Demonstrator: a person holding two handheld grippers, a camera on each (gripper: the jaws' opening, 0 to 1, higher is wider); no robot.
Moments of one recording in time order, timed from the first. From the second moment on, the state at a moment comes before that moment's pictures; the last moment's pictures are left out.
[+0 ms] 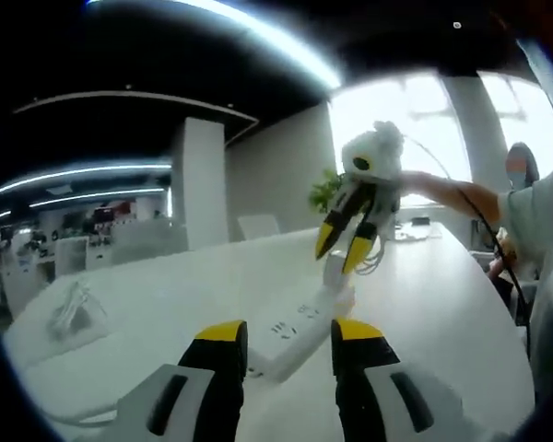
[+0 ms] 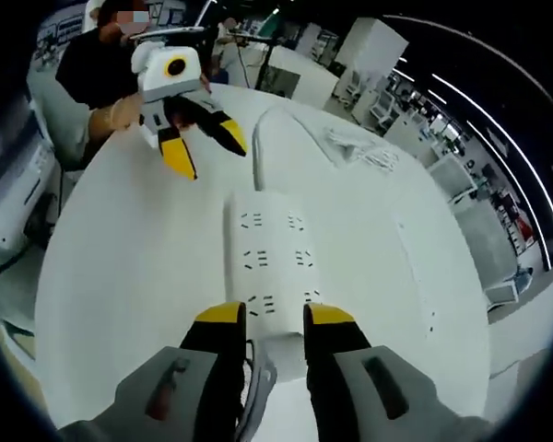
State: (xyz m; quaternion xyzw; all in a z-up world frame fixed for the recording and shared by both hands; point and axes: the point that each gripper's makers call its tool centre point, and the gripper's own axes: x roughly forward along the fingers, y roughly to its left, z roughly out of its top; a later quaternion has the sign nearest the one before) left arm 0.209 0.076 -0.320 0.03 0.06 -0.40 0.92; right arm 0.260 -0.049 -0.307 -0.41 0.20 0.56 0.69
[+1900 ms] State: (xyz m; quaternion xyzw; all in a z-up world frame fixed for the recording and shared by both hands) left arm 0.232 0.084 -0.359 0.02 0.14 -0.37 0.92; right arm 0.255 -0.125 -0.347 -0.12 0.13 0.52 0.84
